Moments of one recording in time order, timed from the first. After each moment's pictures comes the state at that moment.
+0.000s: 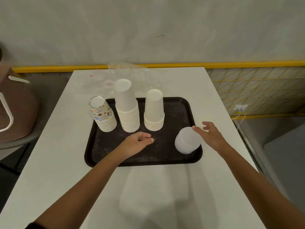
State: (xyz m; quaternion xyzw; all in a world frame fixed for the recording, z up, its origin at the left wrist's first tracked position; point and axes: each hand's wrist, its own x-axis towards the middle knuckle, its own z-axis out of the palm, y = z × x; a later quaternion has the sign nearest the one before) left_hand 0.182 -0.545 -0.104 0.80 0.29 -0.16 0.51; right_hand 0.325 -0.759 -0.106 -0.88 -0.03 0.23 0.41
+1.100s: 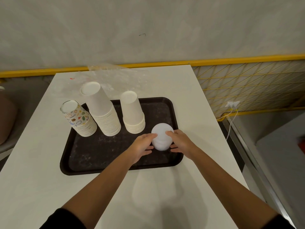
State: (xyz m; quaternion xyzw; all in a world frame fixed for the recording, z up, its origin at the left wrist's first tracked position) left_hand 0.258 -0.622 -0.136 0.59 0.41 -0.14 0.68; right_hand 0.331 -0.743 -0.133 -0.79 0.04 0.39 0.47
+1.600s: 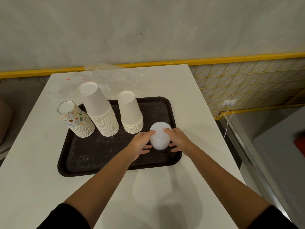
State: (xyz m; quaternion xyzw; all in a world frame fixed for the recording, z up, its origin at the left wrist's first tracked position) left_hand 0.264 -0.619 -0.136 0.59 0.43 -0.14 0.67; right_hand 0.334 -0.738 -0.132 -0.81 0.04 0.37 0.44
